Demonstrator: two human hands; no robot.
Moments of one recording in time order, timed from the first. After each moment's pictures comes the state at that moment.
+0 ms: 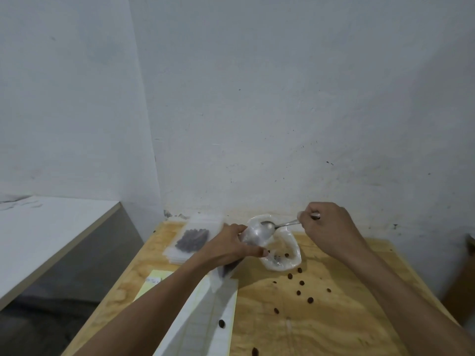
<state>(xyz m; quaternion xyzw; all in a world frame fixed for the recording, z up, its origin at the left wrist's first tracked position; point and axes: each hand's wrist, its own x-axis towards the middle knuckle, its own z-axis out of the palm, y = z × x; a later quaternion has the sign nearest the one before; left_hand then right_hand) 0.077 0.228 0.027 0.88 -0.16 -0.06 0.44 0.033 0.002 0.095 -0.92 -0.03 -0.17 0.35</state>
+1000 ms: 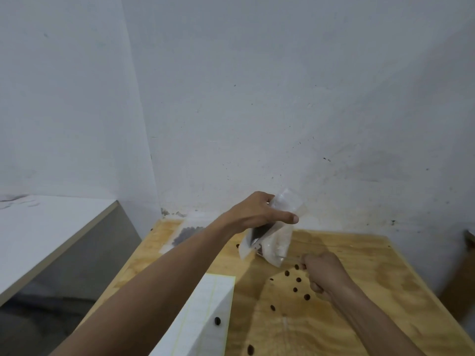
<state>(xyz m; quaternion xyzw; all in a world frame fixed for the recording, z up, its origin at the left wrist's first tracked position) 0.105 0.172 0.087 0.86 -0.21 -0.08 0.46 0.027 -0.004 0.010 -0.78 0.24 0.06 0.57</state>
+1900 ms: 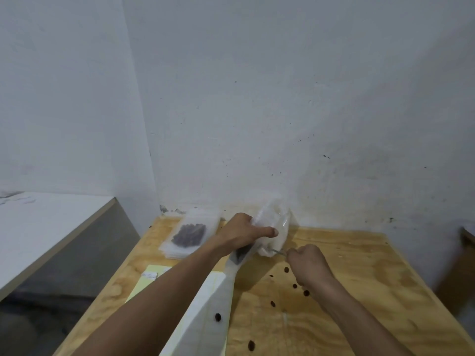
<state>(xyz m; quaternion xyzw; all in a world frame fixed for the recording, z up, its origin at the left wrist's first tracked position) 0.101 0.196 0.026 0.86 -0.08 -0.10 0.49 0.028 0.026 0.009 -0.85 0.16 0.01 0.49</state>
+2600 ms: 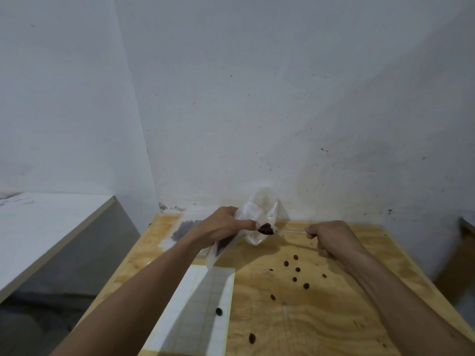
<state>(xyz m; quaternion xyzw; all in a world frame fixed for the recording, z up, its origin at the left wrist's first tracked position) 0.099 0.233 0.034 0.86 -0.12 -0.11 0.49 0.042 -0.024 0.043 -0.80 0.20 0.00 0.57</state>
